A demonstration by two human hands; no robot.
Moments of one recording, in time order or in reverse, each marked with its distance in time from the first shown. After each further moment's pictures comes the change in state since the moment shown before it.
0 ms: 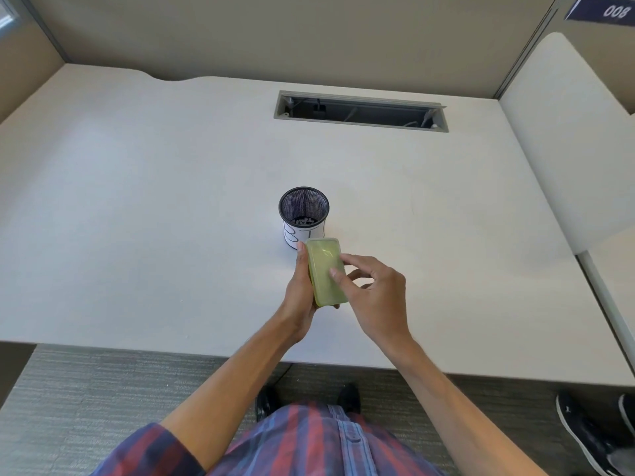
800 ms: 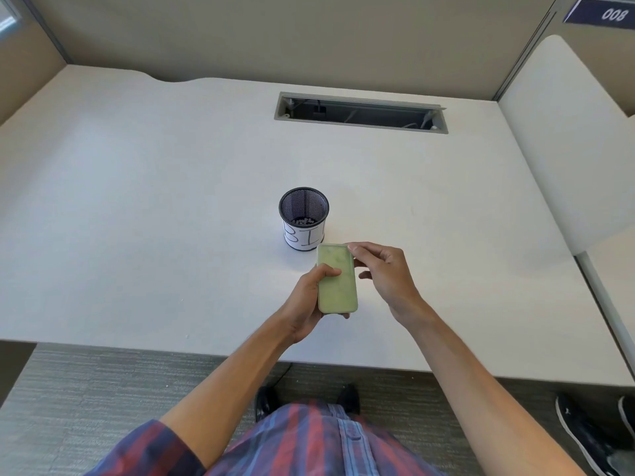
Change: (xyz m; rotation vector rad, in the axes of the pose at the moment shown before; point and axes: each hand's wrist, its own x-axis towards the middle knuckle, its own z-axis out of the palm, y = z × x) left_hand -0.003 -0.001 -0.001 -0.023 -0.180 -0.091; right_hand 0.039 0.002 -0.018 0.351 -0.255 0.291
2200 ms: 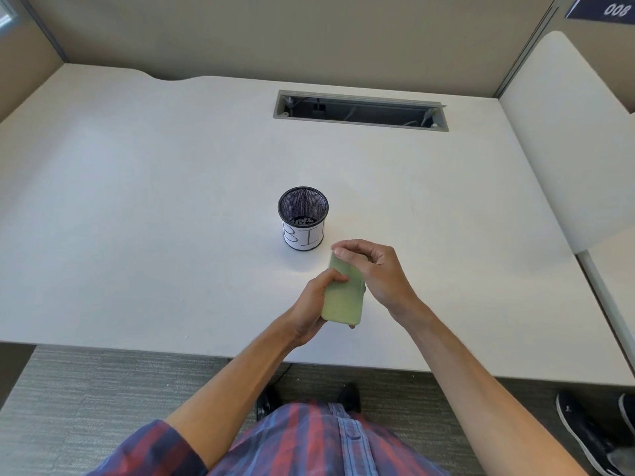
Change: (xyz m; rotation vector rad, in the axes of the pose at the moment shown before) left_hand -0.004 0.000 0.010 0.061 -0.066 -0.027; right_hand -0.003 -0.008 0.005 -0.019 -0.082 -0.029
